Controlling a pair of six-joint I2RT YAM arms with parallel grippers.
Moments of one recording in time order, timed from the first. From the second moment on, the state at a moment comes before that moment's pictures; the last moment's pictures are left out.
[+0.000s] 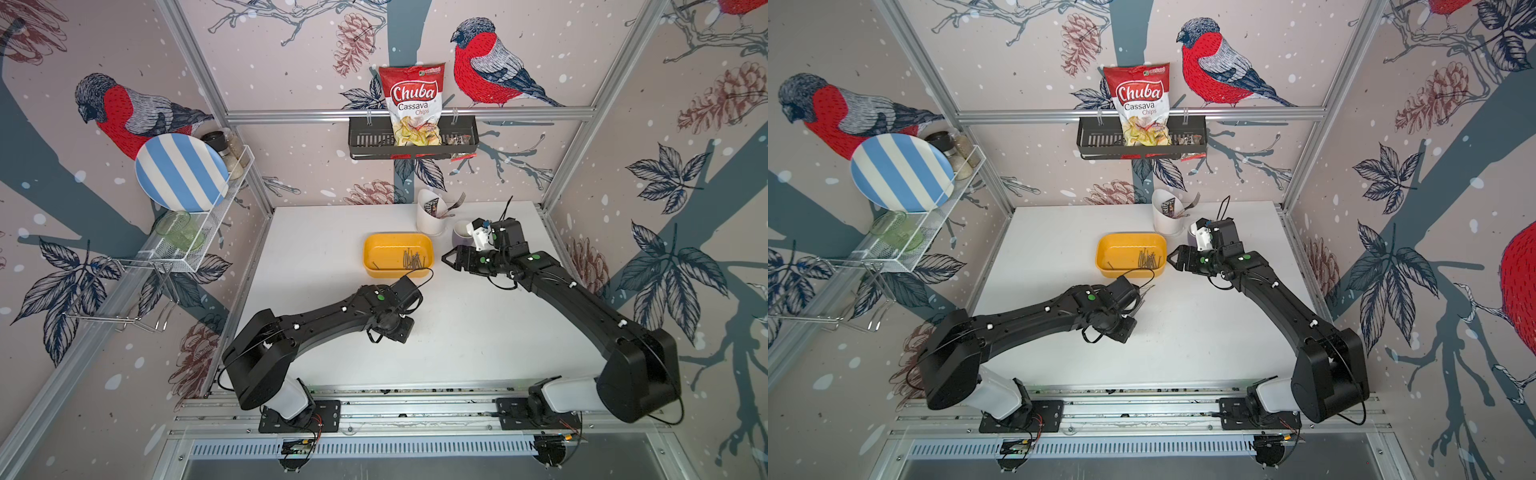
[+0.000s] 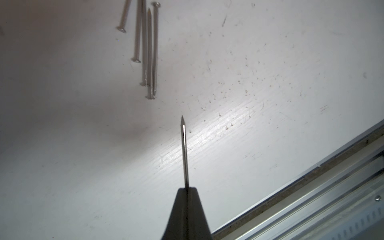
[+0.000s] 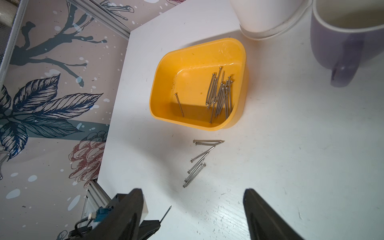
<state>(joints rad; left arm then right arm) -0.89 1.52 1.04 -0.77 0.05 -0.44 0.40 1.39 1.10 -0.45 -0.45 0.45</state>
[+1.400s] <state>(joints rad) -0.48 2.22 1.73 -0.57 0.34 -0.46 0.44 1.39 1.20 -0.58 -0.34 0.41</state>
